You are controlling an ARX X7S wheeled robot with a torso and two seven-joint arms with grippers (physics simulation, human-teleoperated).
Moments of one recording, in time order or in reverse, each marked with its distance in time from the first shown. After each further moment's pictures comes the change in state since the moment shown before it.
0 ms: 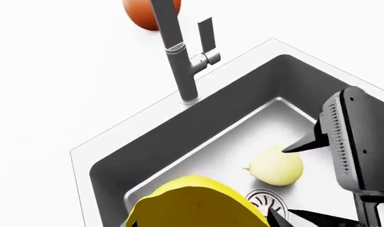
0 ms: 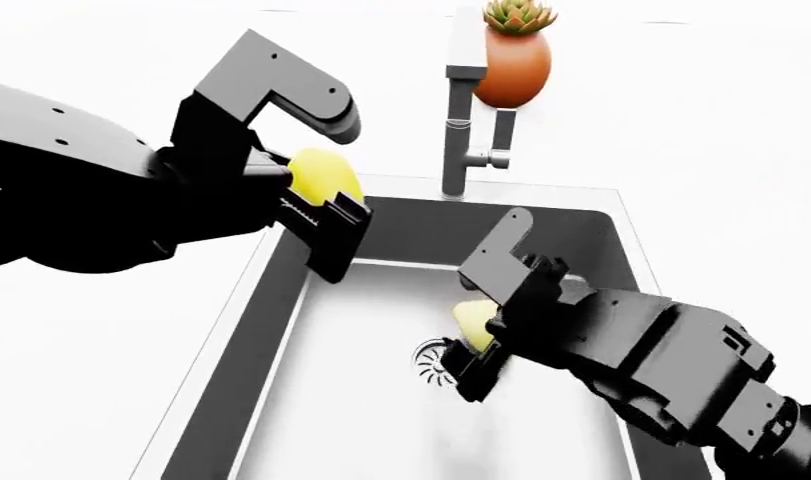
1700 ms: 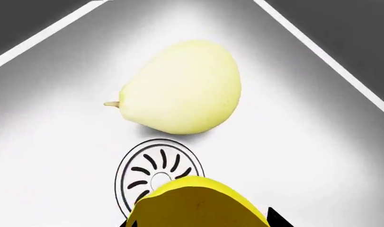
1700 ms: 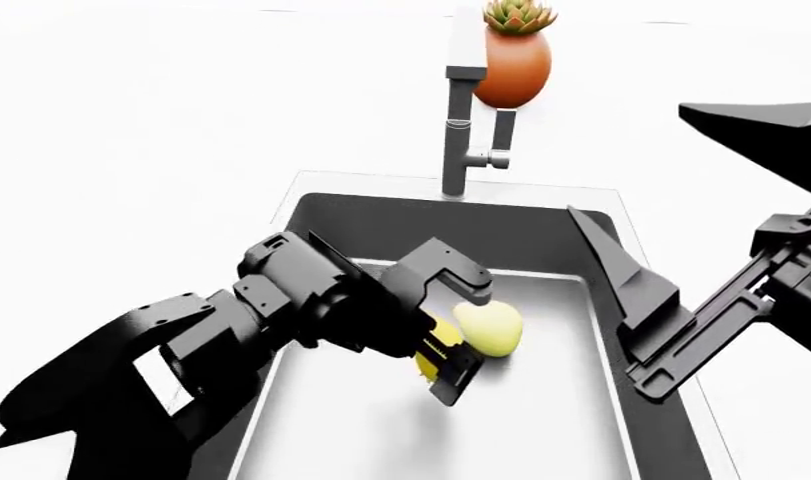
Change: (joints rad) left arm 0.200 0.548 0.533 -0.798 0.448 0.367 0.657; right arm 0.142 0.668 0.695 -0.790 0.881 -0.027 0.410
